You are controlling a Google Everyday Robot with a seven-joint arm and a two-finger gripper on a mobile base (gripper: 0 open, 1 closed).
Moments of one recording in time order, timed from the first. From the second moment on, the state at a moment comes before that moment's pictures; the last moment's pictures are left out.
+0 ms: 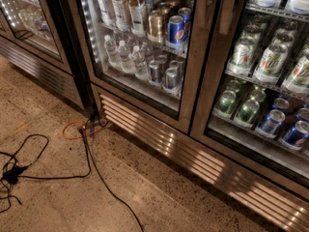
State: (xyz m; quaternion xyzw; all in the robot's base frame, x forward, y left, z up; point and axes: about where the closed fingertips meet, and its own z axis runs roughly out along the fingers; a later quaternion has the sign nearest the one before) arm 0.673 -0.173 1.092 -0.48 0.65 0.07 0.58
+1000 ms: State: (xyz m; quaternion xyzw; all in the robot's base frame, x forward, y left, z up) arm 0.675 -0.176 1.093 -0.48 0.65 0.06 0.58
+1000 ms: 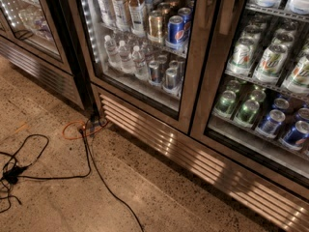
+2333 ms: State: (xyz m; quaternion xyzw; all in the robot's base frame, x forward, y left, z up) arm 0.675 -0.176 1.093 -0.50 0.66 0.06 0.56
